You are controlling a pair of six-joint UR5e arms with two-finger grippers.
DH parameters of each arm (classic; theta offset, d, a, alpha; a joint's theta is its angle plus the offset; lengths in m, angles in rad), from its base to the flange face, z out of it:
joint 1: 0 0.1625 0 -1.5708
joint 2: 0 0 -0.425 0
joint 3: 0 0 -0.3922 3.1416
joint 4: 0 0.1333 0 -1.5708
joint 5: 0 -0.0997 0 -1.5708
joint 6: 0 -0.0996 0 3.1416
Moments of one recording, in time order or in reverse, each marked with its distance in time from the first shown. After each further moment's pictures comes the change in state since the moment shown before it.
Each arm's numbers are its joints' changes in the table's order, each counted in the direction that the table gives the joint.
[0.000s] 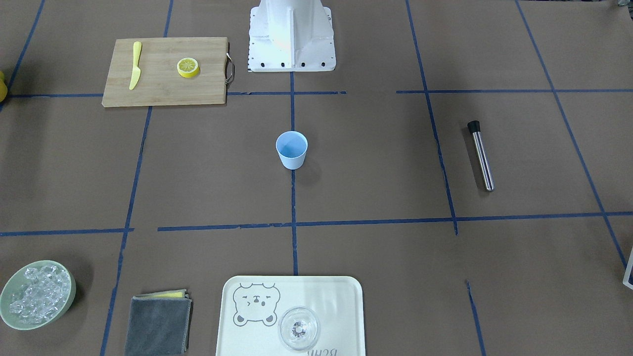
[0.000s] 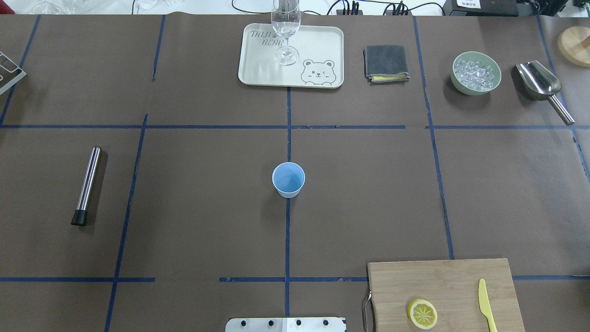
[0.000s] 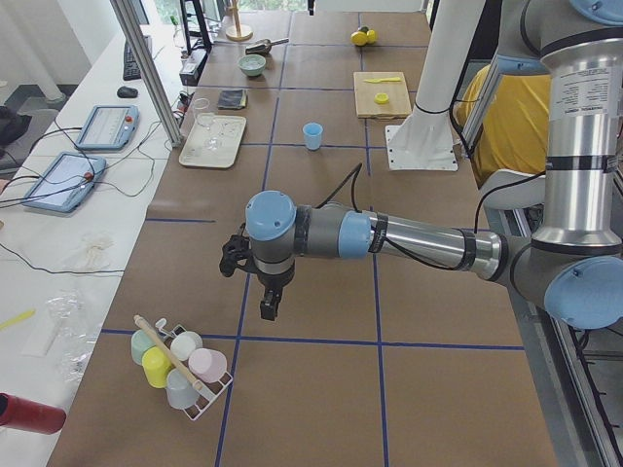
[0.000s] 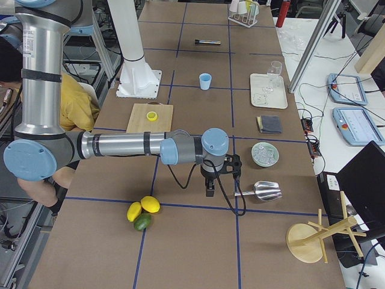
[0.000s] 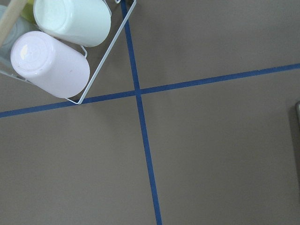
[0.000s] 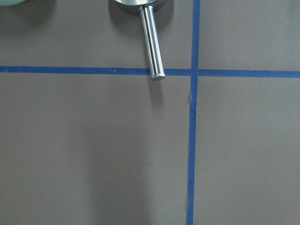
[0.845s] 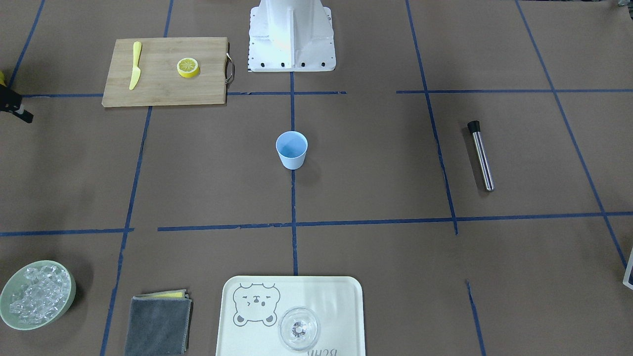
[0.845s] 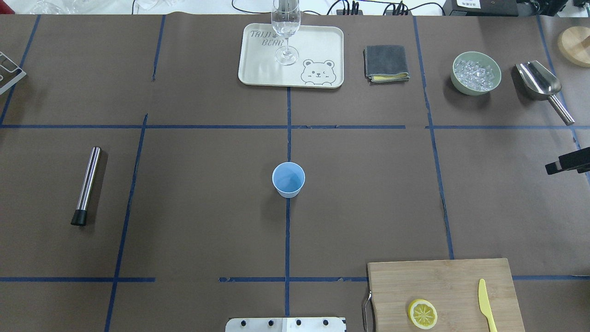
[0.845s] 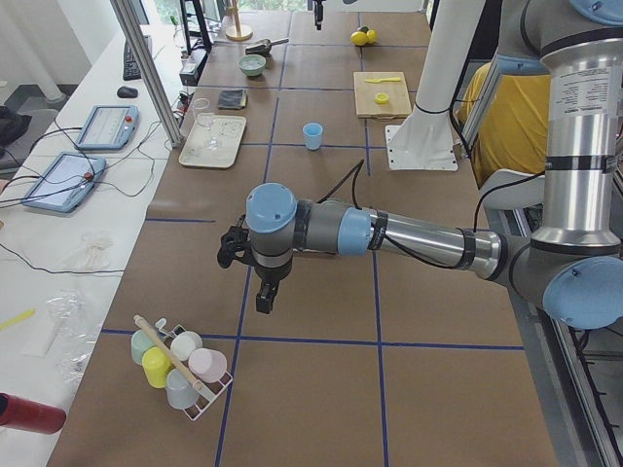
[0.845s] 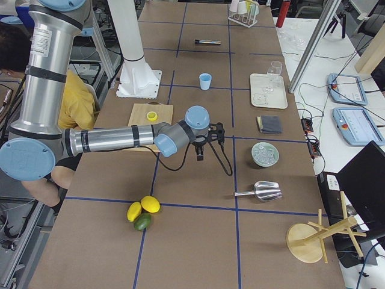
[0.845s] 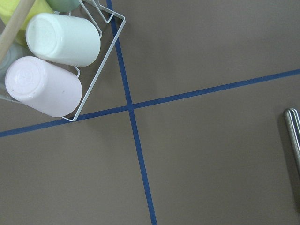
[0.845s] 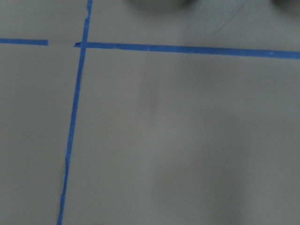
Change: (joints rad) left arm 0.000 -0.001 0.021 -0.058 0.003 0.002; right arm -0.360 0.123 -0.163 0.531 -0.023 -0.585
